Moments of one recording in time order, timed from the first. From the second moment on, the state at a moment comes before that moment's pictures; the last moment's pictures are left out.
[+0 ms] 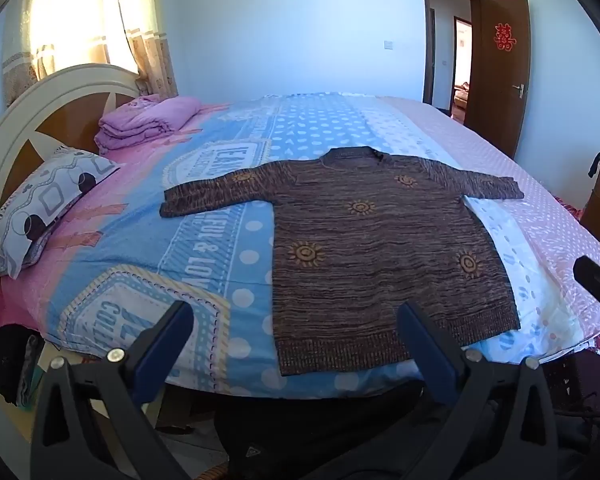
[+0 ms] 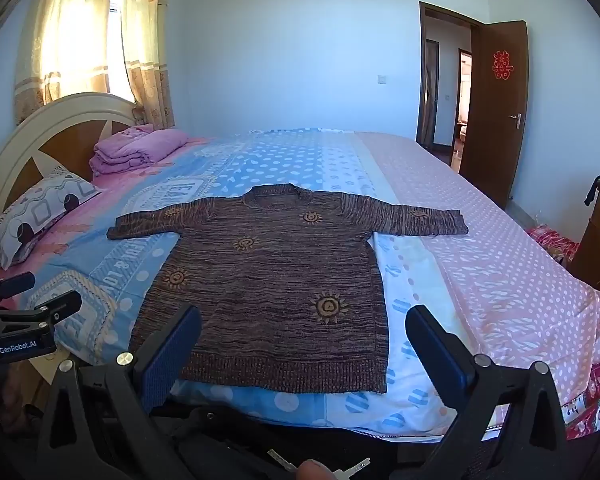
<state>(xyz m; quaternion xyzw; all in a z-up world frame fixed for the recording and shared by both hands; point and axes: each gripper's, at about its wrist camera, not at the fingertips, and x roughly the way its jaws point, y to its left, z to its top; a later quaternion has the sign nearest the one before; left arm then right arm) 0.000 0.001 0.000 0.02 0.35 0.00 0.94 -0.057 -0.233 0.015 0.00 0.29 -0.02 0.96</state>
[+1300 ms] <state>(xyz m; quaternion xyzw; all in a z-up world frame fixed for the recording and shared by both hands) -0.002 -0.004 0.012 0.03 0.33 -0.01 0.94 -0.053 -0.242 0.008 0.02 0.30 -0.02 0.95</state>
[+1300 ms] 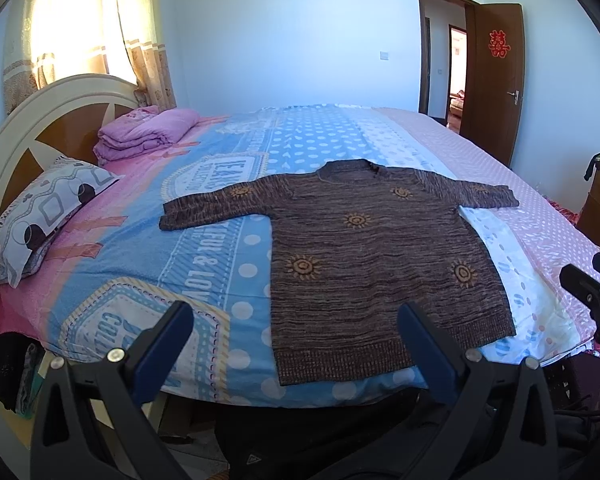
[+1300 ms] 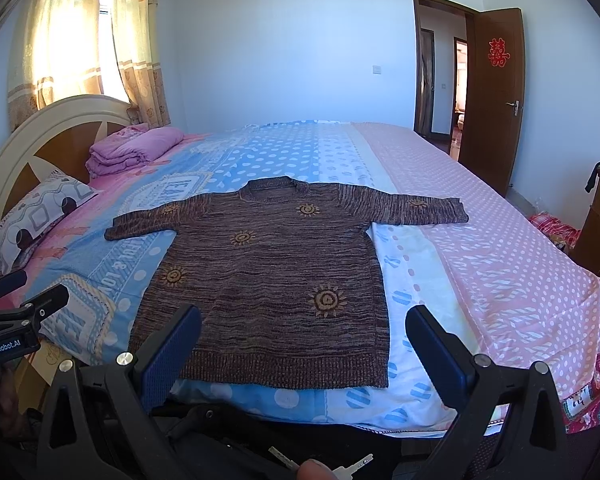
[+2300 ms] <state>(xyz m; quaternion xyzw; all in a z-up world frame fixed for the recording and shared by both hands) -0.002 -0.008 0.007 0.03 0.33 -0.01 0.94 -0.048 -0.243 0.003 0.02 0.31 -0.02 0.95</state>
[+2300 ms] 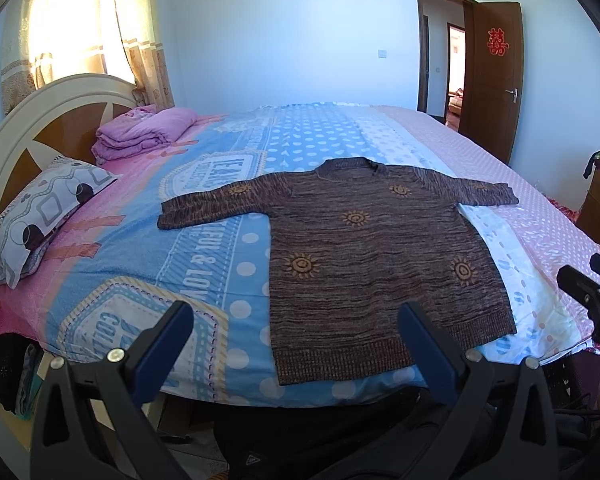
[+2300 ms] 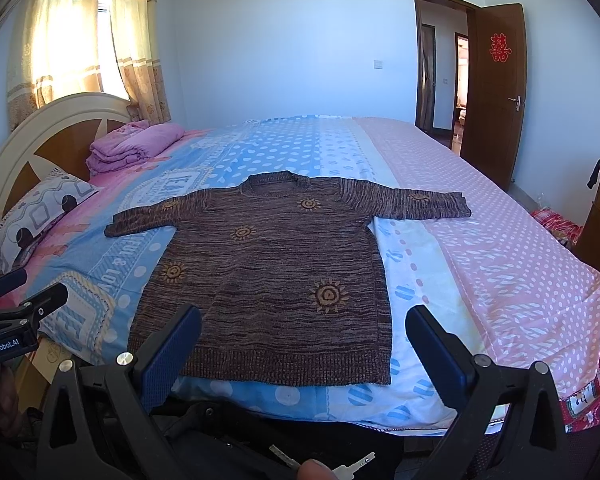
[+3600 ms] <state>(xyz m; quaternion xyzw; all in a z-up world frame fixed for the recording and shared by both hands) 0.043 -0.013 -0.022 0.05 0.37 -0.02 0.93 -0.004 -0.283 -0.051 0.12 0.35 -0.01 0.93</state>
